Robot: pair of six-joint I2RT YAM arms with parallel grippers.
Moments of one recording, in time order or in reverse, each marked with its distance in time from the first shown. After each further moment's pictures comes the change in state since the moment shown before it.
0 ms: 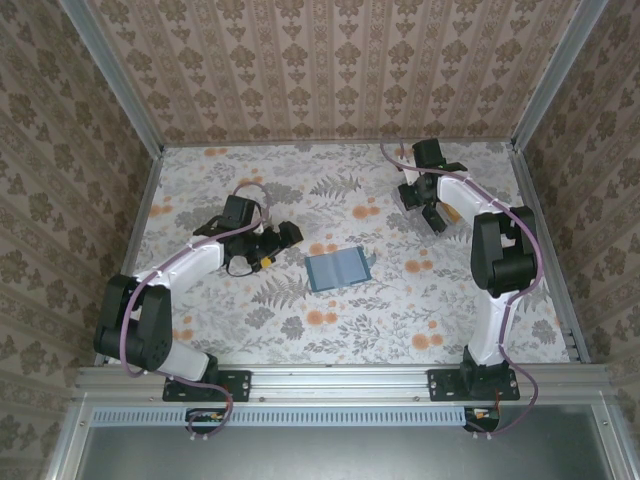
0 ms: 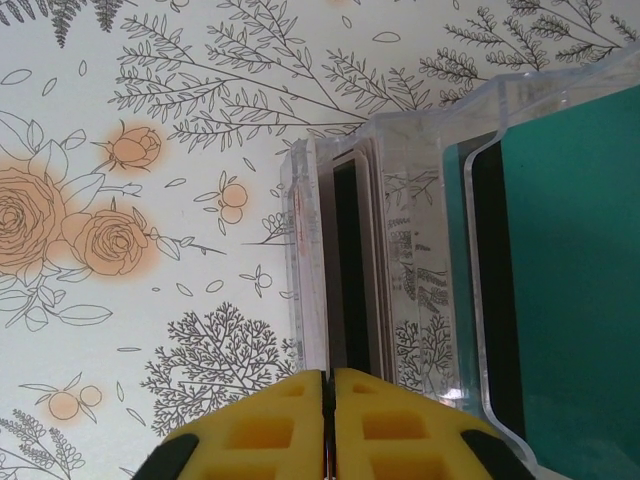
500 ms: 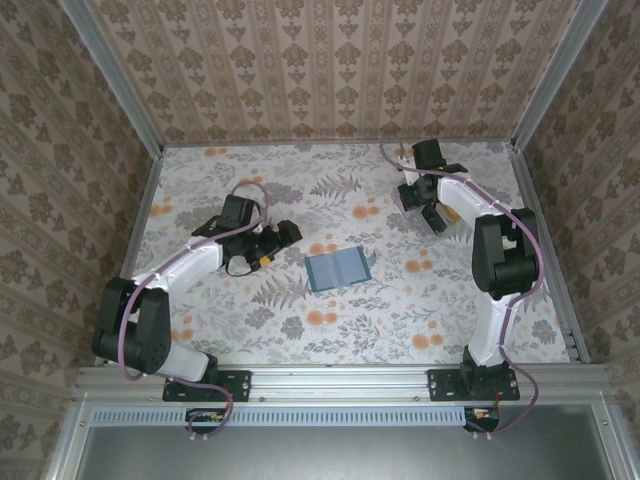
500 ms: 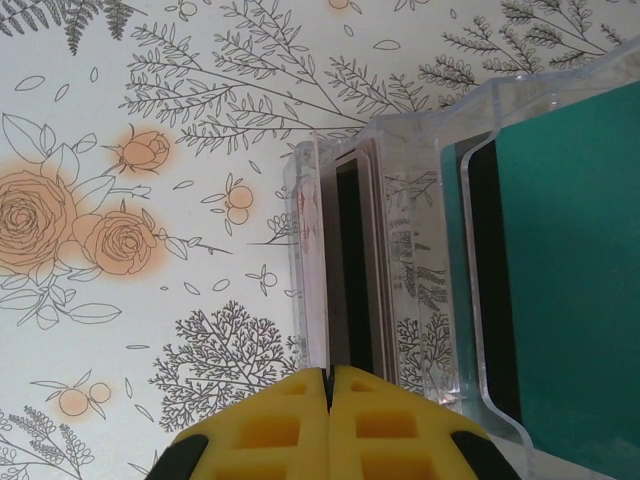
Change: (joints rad) left arm 0.000 -0.014 0.000 -0.001 -0.019 -0.003; right arm 0.006 -0.022 -0.022 0.016 0.003 0.002
